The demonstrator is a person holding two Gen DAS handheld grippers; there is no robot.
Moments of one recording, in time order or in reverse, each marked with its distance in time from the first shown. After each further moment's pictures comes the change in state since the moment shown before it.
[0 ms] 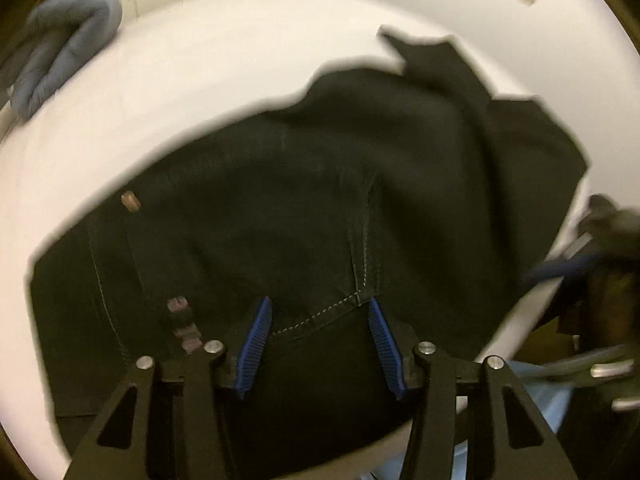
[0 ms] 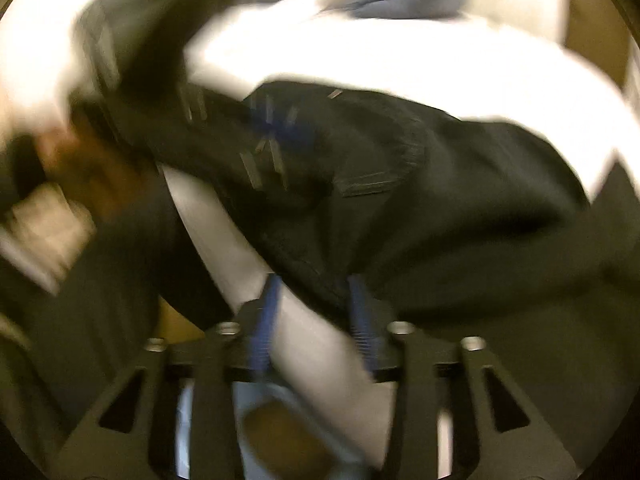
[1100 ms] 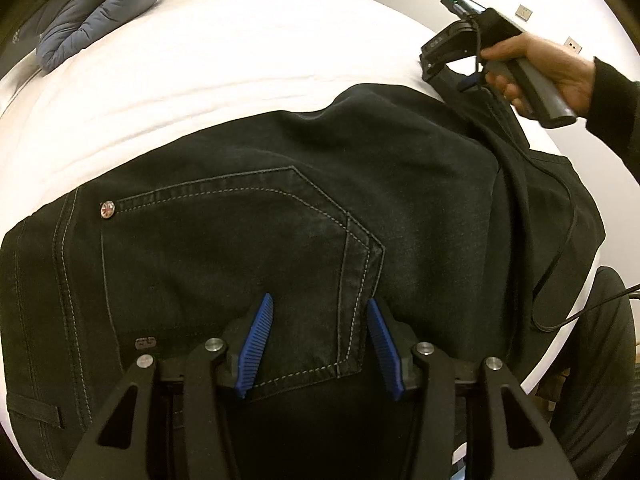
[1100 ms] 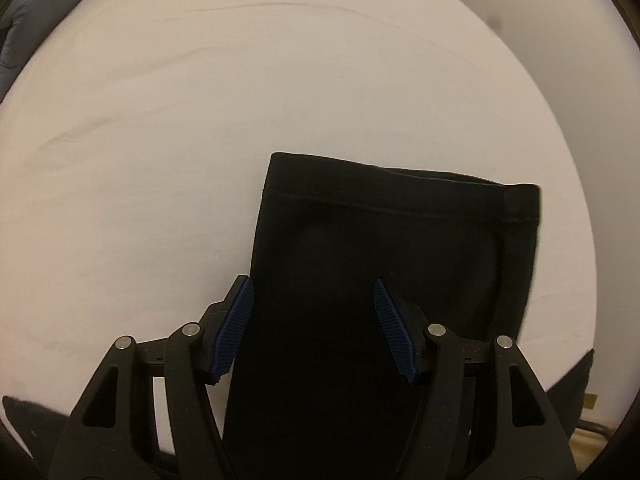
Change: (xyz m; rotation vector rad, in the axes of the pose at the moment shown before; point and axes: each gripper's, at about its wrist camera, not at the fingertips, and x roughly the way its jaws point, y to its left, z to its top) left arm 0.014 0.006 0.022 -0.190 -0.041 -0.024; right arm 0.075 -0.428 0.218 0.748 0.278 -0.703
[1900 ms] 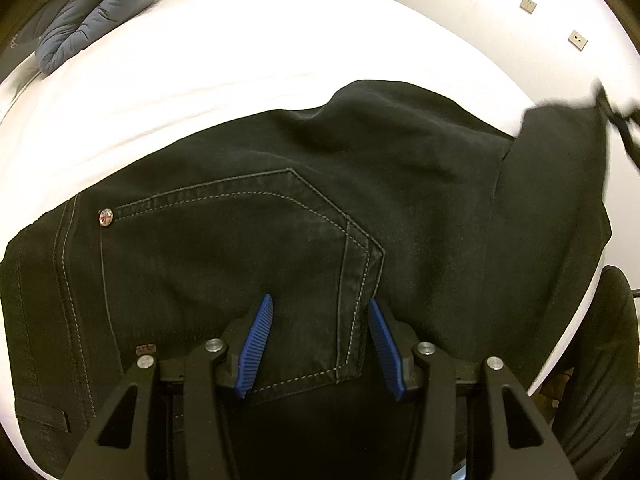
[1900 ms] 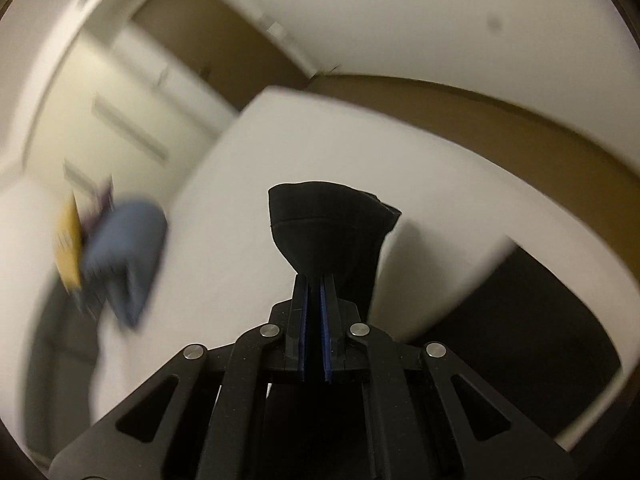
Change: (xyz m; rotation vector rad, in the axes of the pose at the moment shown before) left arm 0.001 -0.009 0.010 0.011 0.040 0.029; right arm -0.121 -0.261 -0.117 0.649 -0.496 0.597
